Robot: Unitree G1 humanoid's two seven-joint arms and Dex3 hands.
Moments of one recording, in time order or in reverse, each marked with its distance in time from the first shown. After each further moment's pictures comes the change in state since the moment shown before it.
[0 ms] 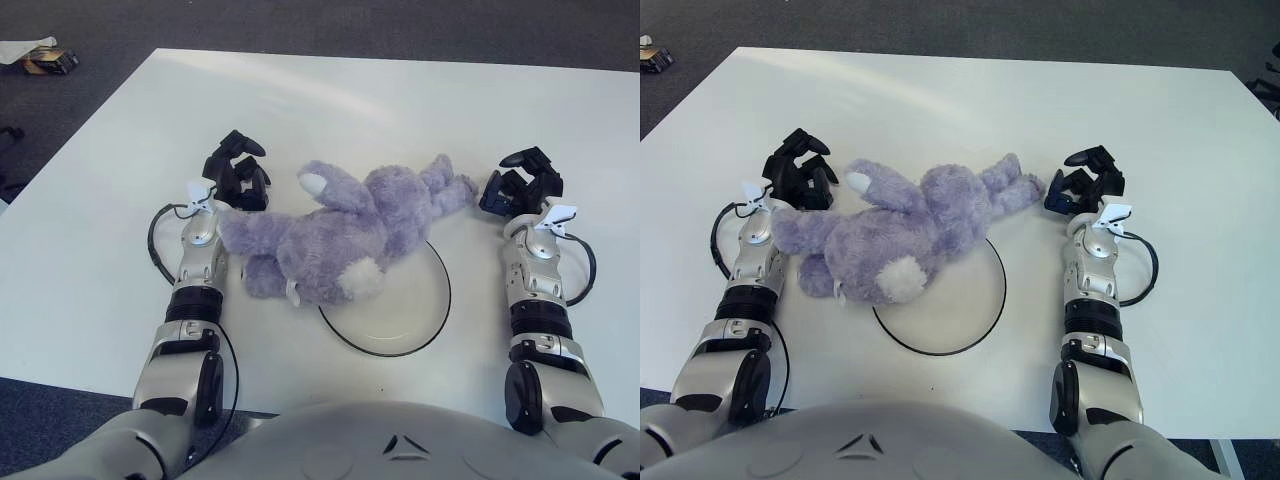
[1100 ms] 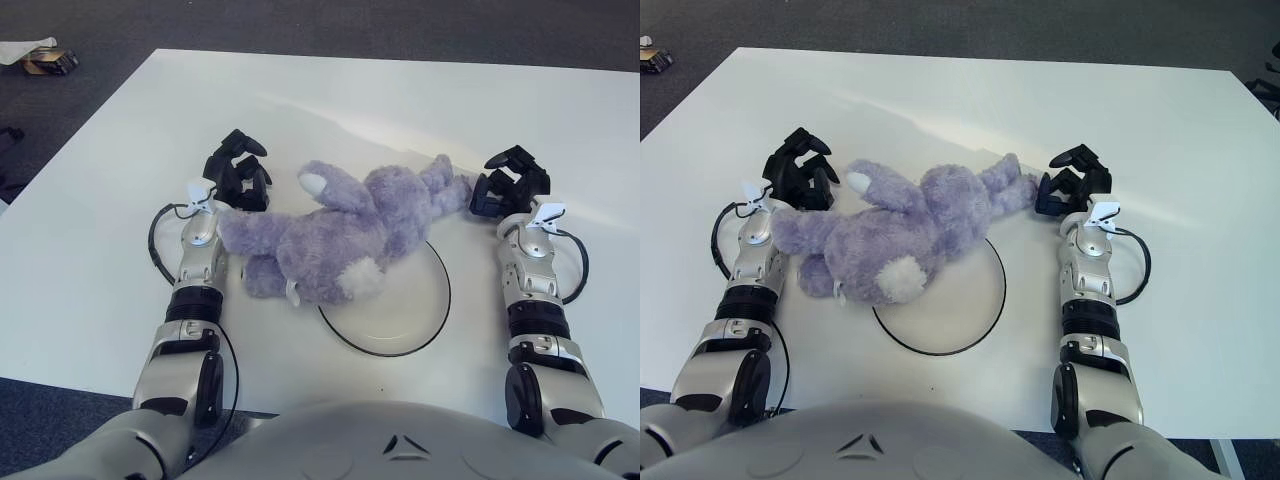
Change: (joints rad) left arm 0.000 0.000 0.000 0.006 -0.006 -0.024 -0.022; right arm 0.008 -0.004 0.043 -0.021 -0.026 0.018 0.034
